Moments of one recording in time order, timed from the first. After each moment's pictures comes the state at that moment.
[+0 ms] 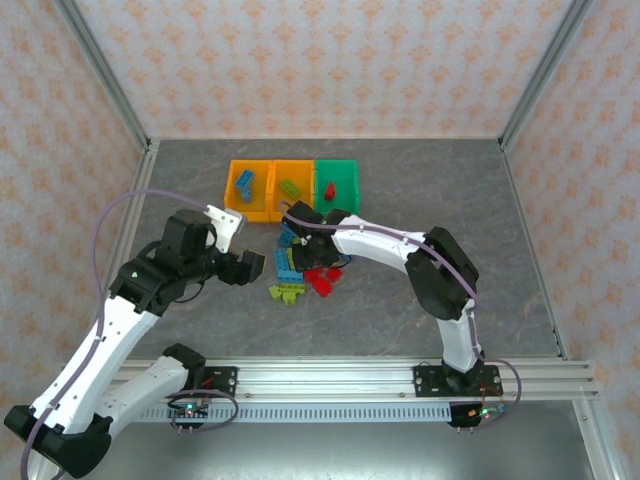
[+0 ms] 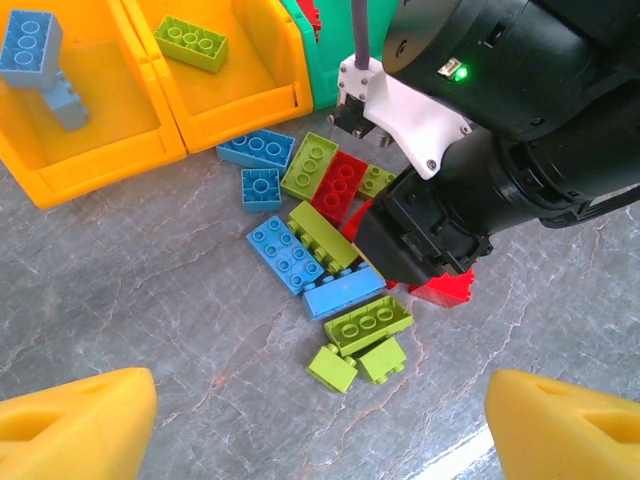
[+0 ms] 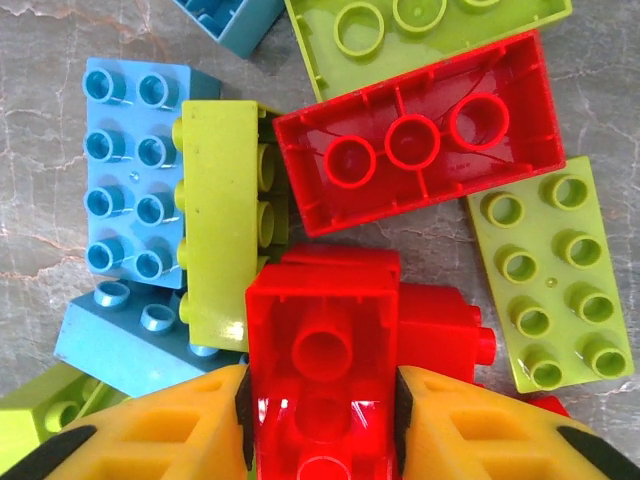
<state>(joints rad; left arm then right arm) -0.40 0.85 1.00 -0.91 0.11 -0.09 0.87 1.99 1.51 -0.77 -0.02 0.54</state>
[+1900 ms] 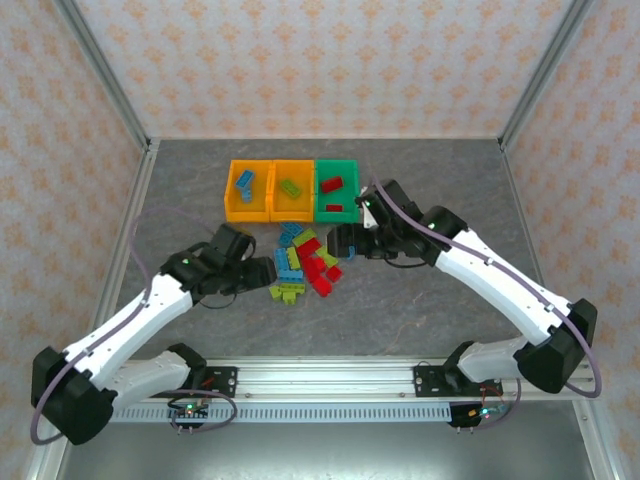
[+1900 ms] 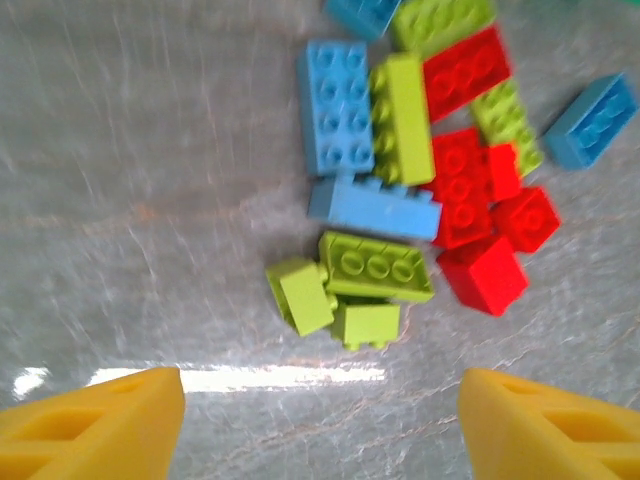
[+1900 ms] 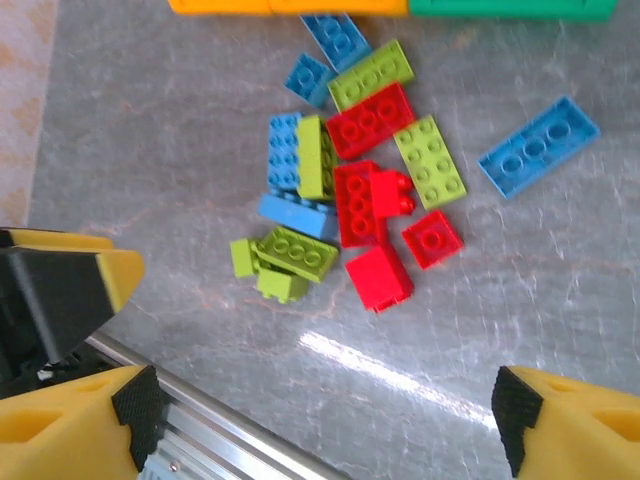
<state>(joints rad) -0.53 1.05 0.80 -0.84 0.03 -0.83 0.74 1.30 1.29 -0.92 -0.16 0.65</state>
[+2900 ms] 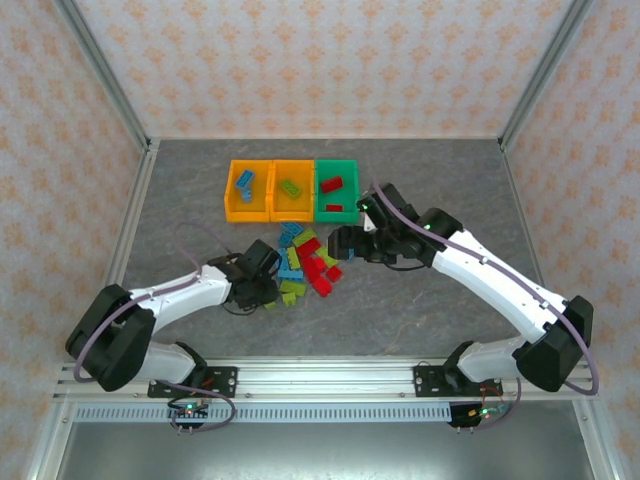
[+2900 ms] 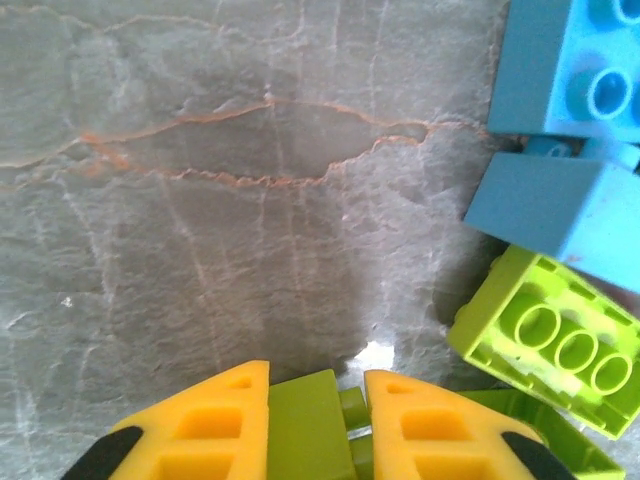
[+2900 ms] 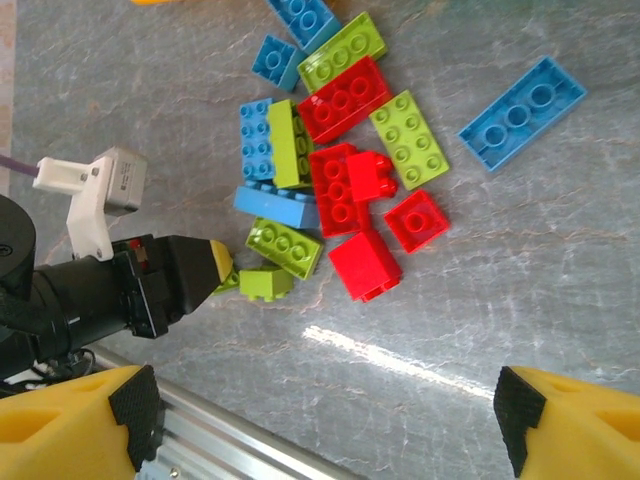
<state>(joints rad) -0.58 1.34 0.65 -0.58 -0.02 -0.98 0.74 1.32 1.27 -0.92 -0.16 0.69</state>
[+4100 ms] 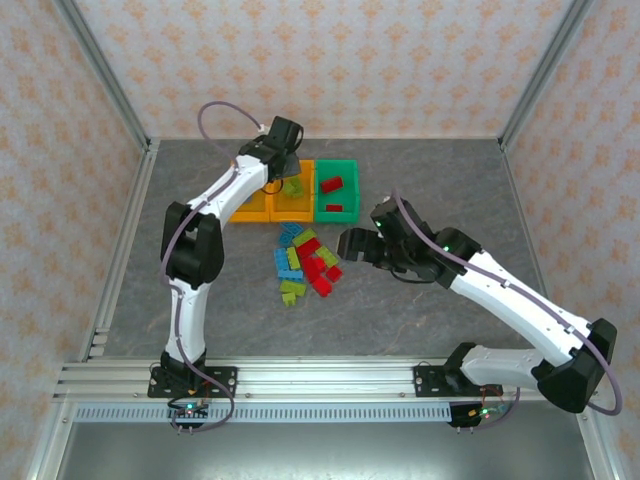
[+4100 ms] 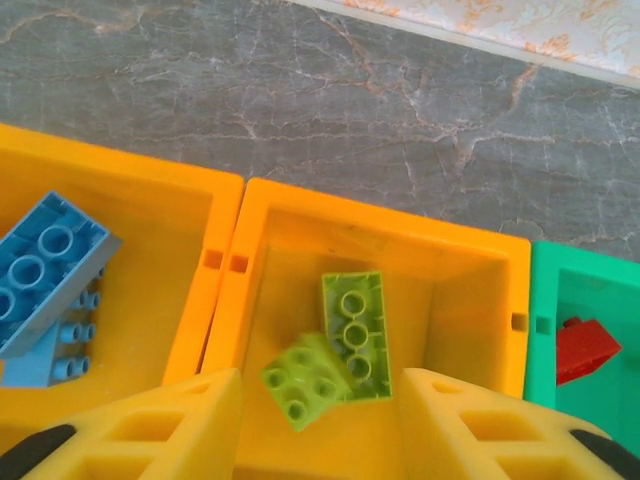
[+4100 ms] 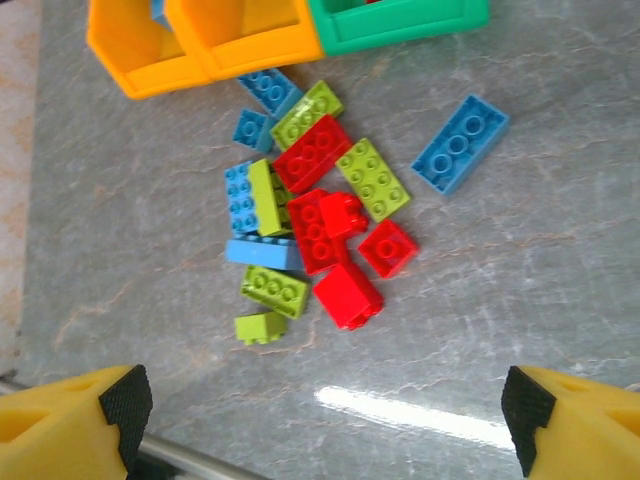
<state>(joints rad) -0.34 2.11 1.89 -0.70 -0.26 -0.56 0.79 1.16 1.14 -0.85 0.04 0.86</state>
